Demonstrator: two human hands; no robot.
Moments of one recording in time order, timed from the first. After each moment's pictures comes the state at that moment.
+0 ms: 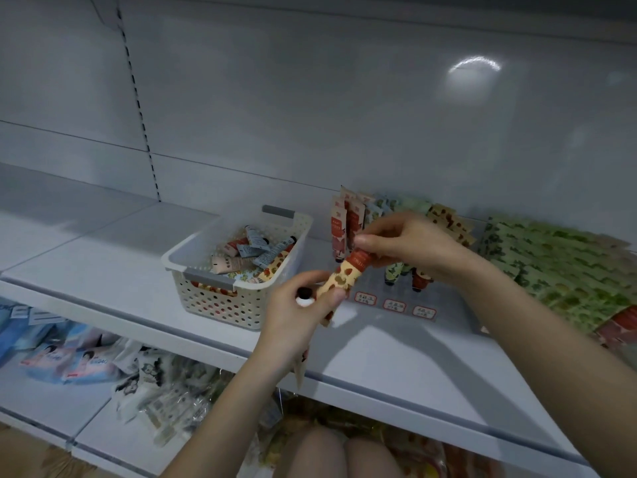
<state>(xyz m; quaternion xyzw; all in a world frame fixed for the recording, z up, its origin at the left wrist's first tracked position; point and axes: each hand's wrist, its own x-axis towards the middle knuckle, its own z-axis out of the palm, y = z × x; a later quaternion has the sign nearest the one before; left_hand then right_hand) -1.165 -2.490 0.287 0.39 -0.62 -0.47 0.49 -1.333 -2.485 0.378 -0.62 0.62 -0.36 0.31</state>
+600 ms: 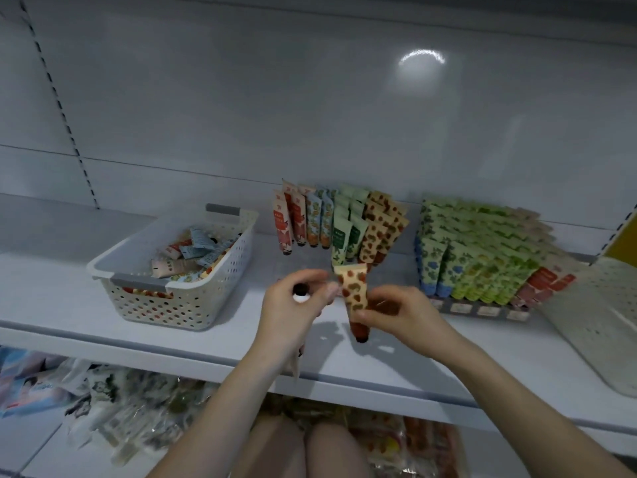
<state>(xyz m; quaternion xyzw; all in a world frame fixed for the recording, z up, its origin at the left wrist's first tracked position) -1.223 -2.464 0.289 0.35 -0.64 -0.51 0.46 -1.389 -2.400 0.294 -0.63 0.65 -0.37 0.21</state>
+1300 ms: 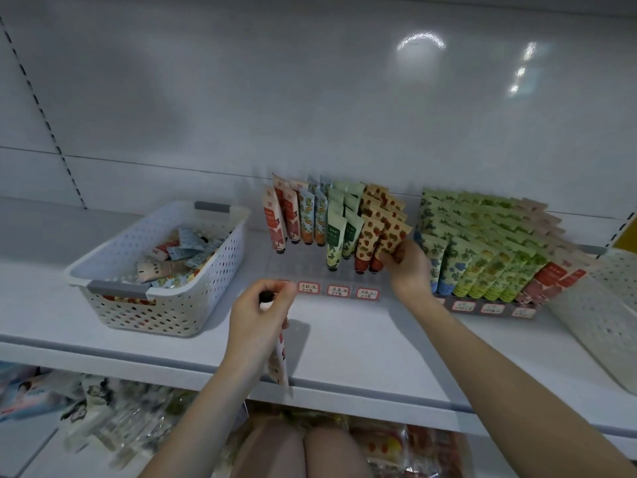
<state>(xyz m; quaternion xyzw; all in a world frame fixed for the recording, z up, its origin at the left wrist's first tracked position) -1.215 -2.481 0.270 0.43 -0.57 -0.52 0.47 -1.444 -2.487 0.266 -0.40 0.77 -0.49 0.07</state>
